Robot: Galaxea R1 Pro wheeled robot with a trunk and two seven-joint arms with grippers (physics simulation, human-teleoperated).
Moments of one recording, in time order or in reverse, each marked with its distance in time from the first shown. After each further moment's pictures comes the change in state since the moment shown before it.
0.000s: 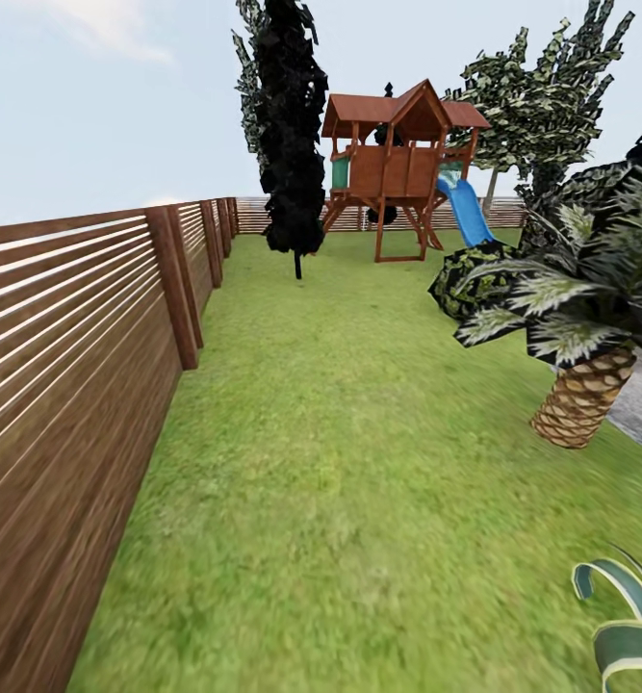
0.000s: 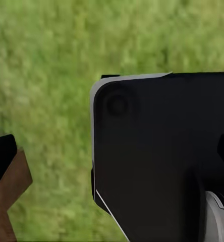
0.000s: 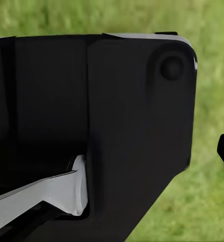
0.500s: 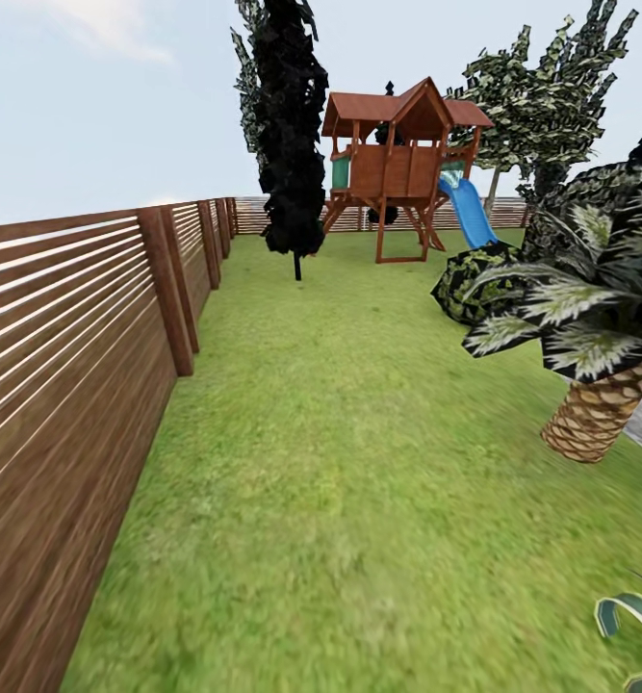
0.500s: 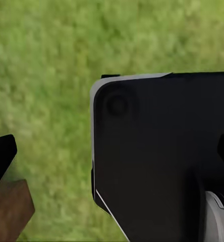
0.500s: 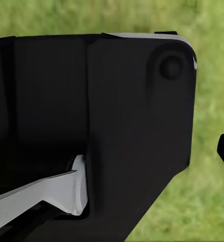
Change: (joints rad) left arm 0.000 0.000 0.000 0.000 0.000 0.000 0.000; right arm 0.000 0.000 -0.001 0.000 -0.001 0.001 -0.001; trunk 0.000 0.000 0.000
